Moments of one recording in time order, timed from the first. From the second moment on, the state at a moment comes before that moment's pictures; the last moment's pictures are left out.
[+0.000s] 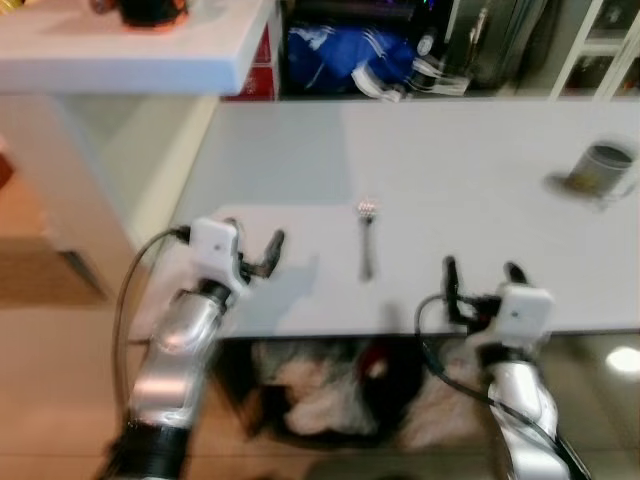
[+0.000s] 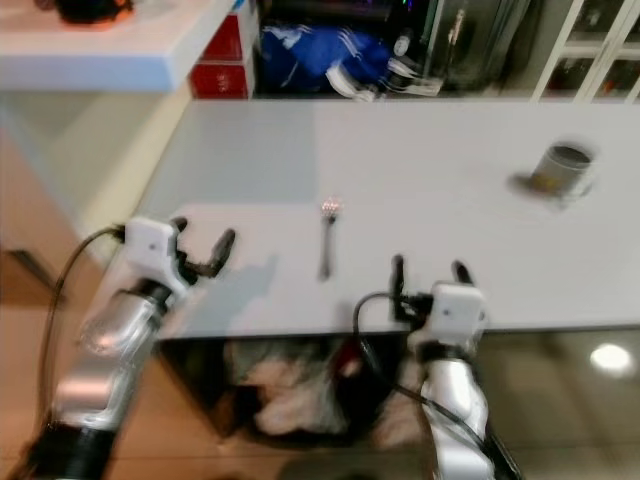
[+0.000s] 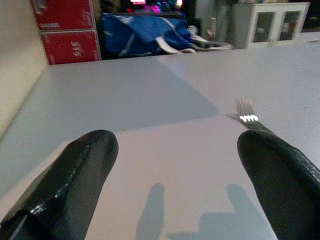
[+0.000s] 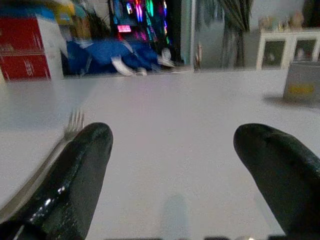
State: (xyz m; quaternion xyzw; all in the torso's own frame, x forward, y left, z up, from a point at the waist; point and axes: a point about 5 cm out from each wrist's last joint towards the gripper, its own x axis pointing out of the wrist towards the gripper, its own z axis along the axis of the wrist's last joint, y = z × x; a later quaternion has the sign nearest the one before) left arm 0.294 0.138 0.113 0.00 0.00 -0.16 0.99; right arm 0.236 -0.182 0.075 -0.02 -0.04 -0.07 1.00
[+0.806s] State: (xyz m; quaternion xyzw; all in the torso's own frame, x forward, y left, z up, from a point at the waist) left arm 0.297 0.154 0.114 0.02 0.02 -0.12 0.99; right arm 0.243 -0.165 0.078 -0.02 -0.04 -0.03 1.00
